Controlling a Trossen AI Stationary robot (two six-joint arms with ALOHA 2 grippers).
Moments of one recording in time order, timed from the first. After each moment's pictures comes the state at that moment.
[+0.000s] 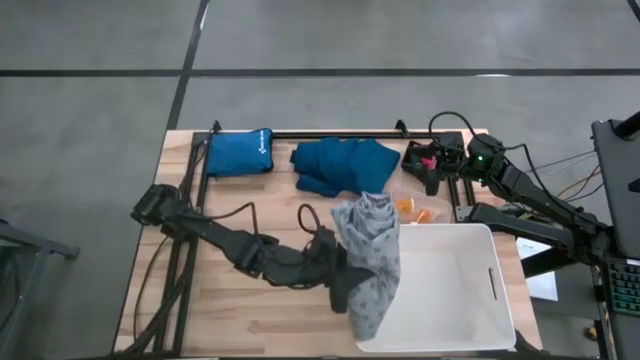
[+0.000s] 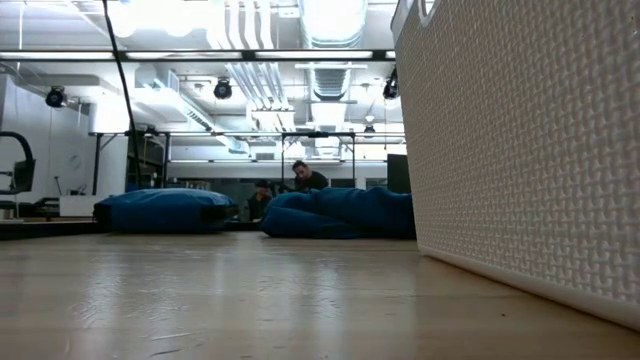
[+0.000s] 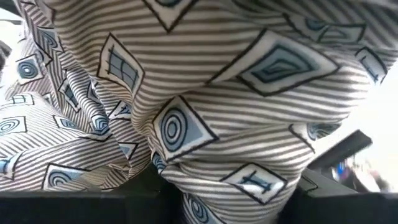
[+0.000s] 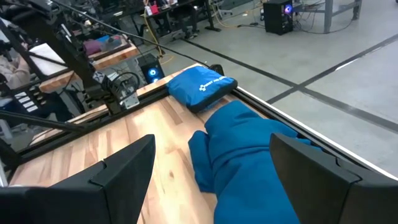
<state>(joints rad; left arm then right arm) -0.45 1.83 1.70 0.06 -0.52 -0.76 -0.63 0.59 0.58 -0.20 -0.29 0.25</state>
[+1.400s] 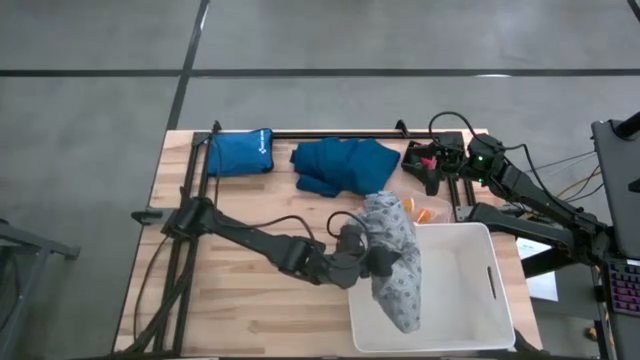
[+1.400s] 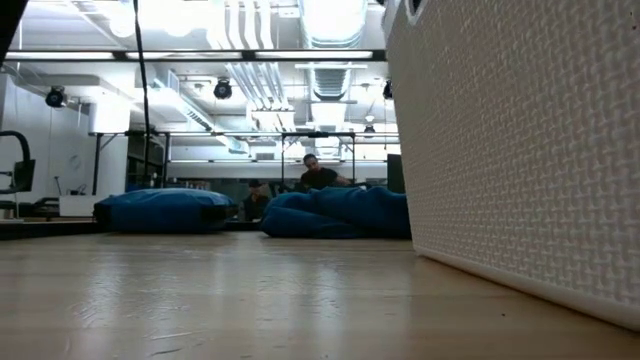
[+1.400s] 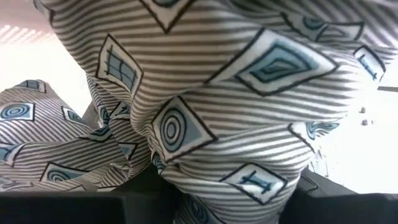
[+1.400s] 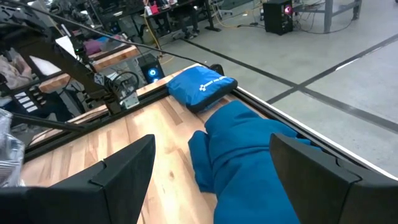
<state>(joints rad) -0.38 2.14 1.97 -0.23 -0.57 -1.54 -0.63 0.59 0.58 -0.20 -0.29 0.25</state>
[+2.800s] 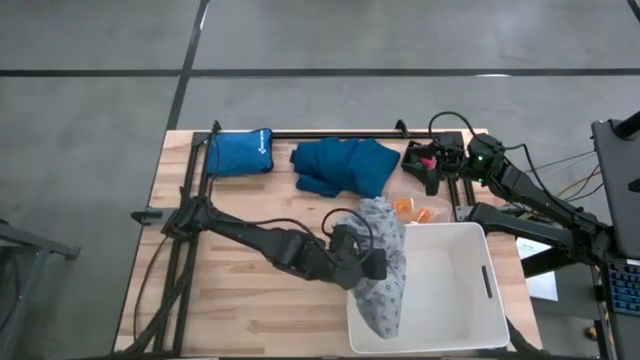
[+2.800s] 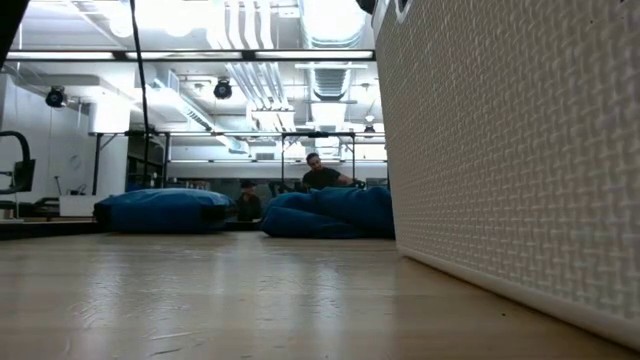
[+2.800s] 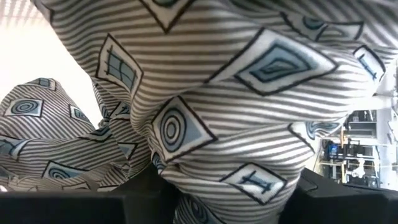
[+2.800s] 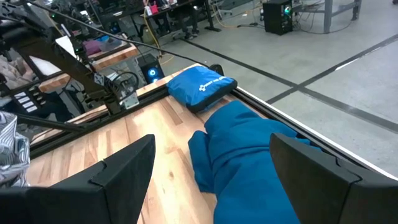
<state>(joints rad) -0.37 2.13 2.14 -0.64 -0.46 -1.62 -0.63 0.59 0.58 -0.20 -0.29 0.25</state>
